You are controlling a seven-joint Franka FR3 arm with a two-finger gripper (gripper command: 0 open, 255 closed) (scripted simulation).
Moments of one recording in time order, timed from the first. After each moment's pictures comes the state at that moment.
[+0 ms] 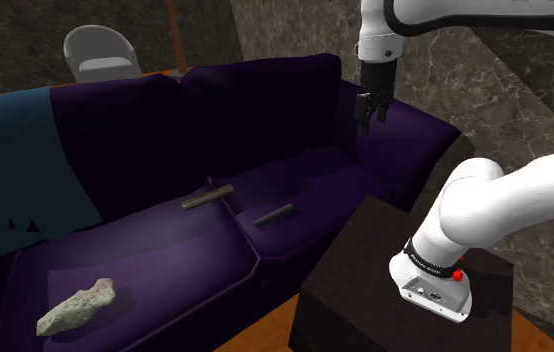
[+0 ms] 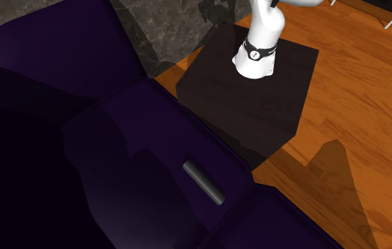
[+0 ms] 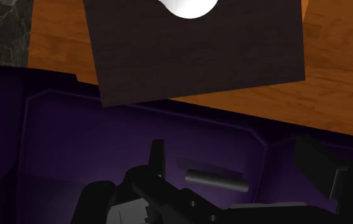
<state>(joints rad) 0.02 -0.76 -0.06 -2.40 -0.05 1.43 0.08</state>
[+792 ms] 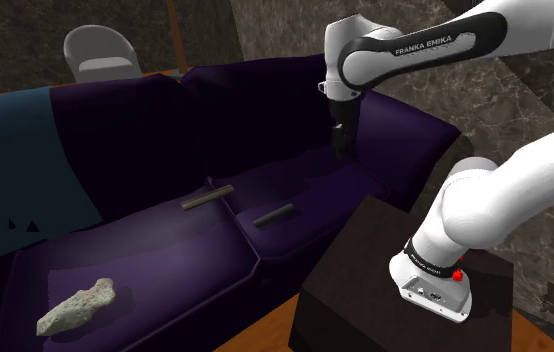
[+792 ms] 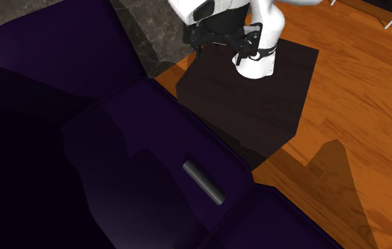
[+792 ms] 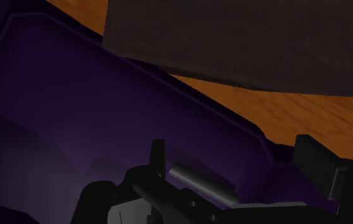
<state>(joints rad) 0.08 -0.52 -0.16 -2.50 -0.16 1.77 -0.22</state>
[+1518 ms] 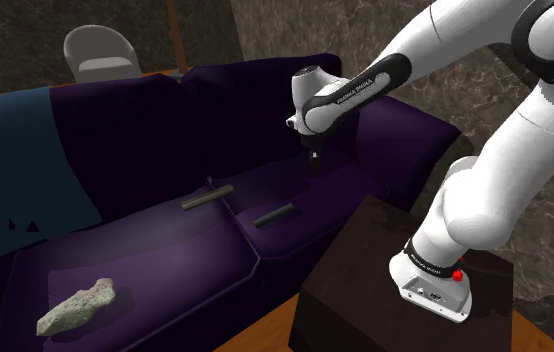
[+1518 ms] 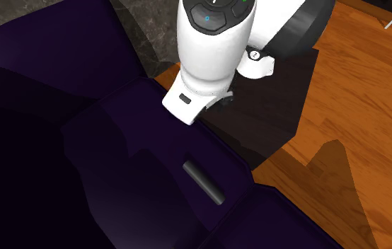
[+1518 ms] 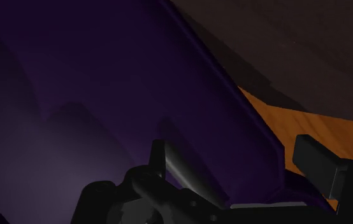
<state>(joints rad) 0.15 -0.12 -0.22 -2.48 -0.19 2.16 -0.52</state>
